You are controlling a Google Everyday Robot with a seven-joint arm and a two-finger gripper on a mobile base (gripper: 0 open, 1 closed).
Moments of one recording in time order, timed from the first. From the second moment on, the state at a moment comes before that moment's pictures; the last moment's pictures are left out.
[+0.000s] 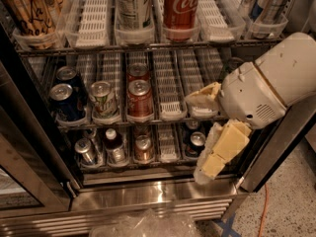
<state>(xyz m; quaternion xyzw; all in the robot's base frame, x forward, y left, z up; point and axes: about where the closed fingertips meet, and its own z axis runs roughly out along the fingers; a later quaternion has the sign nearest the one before) 0.380 -0.065 0.919 -0.64 0.68 0.27 0.25</state>
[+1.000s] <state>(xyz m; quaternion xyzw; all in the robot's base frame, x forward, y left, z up) 0.413 -0.037 0.910 -0.54 0.66 0.32 0.42</state>
